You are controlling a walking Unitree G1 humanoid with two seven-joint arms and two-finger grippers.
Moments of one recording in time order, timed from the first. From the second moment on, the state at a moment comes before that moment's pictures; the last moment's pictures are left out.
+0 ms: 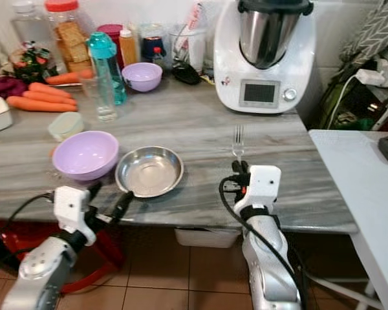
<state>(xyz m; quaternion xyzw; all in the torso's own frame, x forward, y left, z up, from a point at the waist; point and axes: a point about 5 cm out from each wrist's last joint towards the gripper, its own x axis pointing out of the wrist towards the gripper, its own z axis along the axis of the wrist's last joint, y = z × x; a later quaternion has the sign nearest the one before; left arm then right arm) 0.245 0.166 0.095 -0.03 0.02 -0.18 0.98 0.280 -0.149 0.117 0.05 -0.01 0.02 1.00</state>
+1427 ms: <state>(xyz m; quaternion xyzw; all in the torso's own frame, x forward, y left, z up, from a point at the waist) 0.221 0.175 0.097 -0.01 0.06 -0.25 0.97 0.325 -0.078 0.085 0.15 0.19 0.06 0.97</state>
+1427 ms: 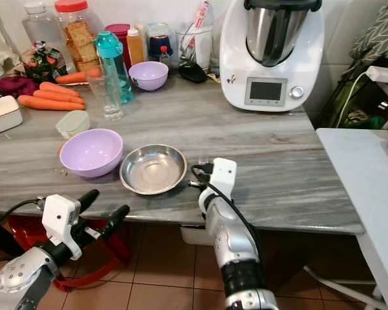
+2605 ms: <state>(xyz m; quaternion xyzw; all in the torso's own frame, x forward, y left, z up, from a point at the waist) 0.211 0.160 0.089 -0.02 0.07 -0.31 0.95 0.344 -0.072 0.085 0.14 0.19 0.08 0.97</state>
